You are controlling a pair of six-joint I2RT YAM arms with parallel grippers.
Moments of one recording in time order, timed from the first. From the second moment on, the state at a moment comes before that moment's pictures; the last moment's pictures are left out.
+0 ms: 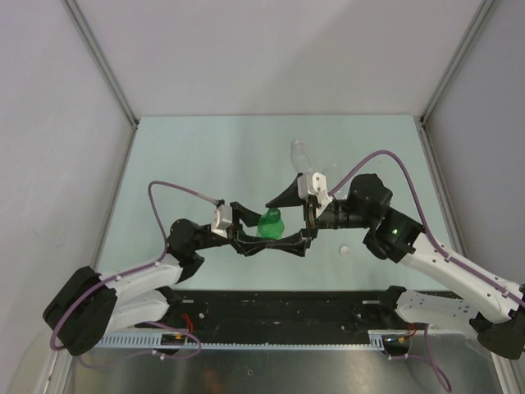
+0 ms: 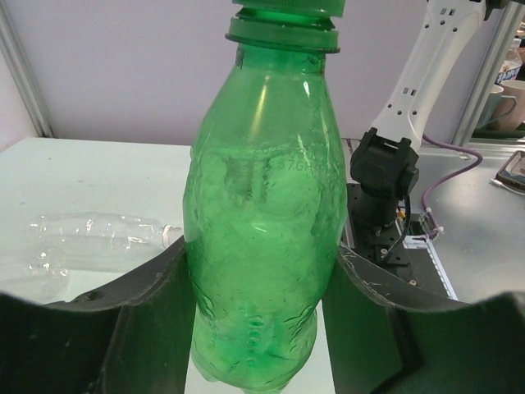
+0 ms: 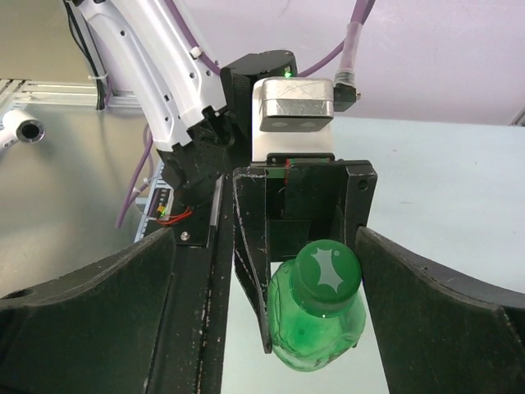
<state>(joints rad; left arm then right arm) -0.69 1.08 0.30 1.14 0.76 -0.27 0.91 0.99 1.02 -0.03 -0.68 -0.08</state>
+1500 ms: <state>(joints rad) -0.64 1.13 0.32 1.13 0.86 -0.30 0.90 0.96 1.03 -0.11 -0.49 -0.10</state>
